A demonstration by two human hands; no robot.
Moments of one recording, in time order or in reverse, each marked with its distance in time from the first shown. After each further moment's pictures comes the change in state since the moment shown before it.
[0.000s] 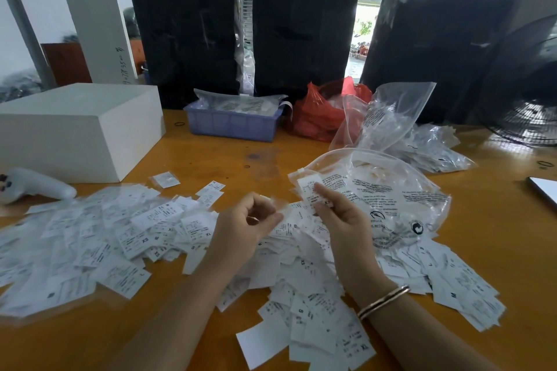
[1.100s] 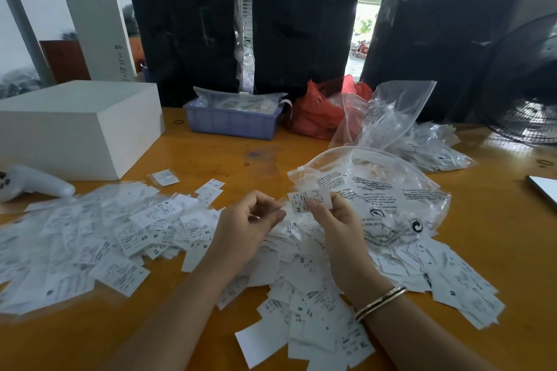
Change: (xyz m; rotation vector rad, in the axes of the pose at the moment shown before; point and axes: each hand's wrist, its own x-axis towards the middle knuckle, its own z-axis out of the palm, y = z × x) left_hand 0.001 0.000 0.002 -0.018 -0.003 0.064; right_hand -0.002 0.006 0.002 0.133 -0.118 0.117
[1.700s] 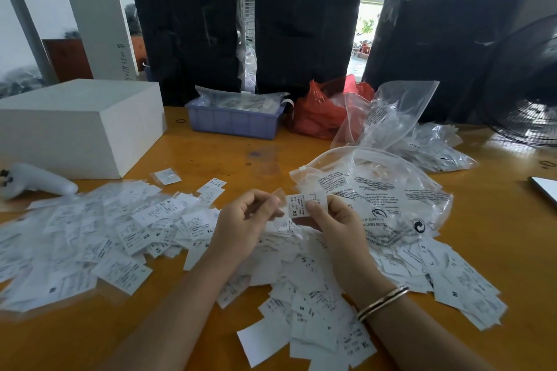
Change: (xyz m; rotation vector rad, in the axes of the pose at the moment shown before) left_hand 0.000 0.004 -0.002 -0.131 0.012 -0.045; right_hand 0.000 0.000 0.000 -0.068 0.012 0.021
